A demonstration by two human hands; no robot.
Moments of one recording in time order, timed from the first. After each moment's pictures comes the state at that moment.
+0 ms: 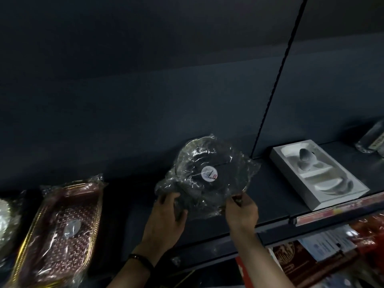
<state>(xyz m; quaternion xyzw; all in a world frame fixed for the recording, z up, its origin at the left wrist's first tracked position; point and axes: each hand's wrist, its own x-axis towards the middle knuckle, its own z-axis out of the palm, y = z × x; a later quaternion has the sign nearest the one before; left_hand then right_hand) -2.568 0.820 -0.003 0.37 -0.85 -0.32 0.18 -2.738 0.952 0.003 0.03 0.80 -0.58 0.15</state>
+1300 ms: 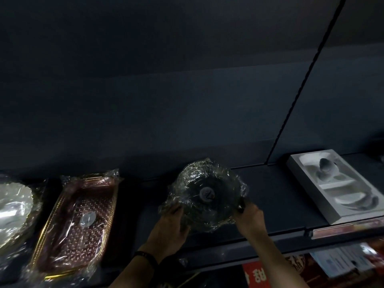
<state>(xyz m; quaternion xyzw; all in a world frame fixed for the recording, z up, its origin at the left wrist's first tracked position) -2.543 0.786 -0.061 0.29 -0.92 -0.25 0.08 -2.773 0.945 -0.039 -0.25 0.89 -0.32 0.20</state>
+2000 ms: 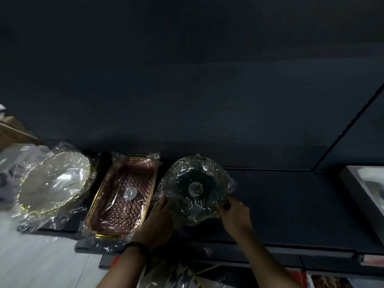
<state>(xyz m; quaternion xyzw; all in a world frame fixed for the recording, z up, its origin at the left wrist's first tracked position) -2.412 0.723 -0.108 0.38 -0.91 -0.17 0.03 -2.671 0.865 -0.042 -0.39 0.81 -0.35 0.27</state>
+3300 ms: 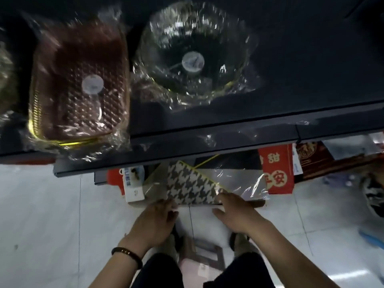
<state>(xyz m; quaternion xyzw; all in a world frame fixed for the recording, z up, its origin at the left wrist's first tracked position) -2.255 0.897 -0.236 0.39 -0.81 -0.39 -0.19 -2.495 1.043 -0.232 -0.41 0.78 0.01 0.48</state>
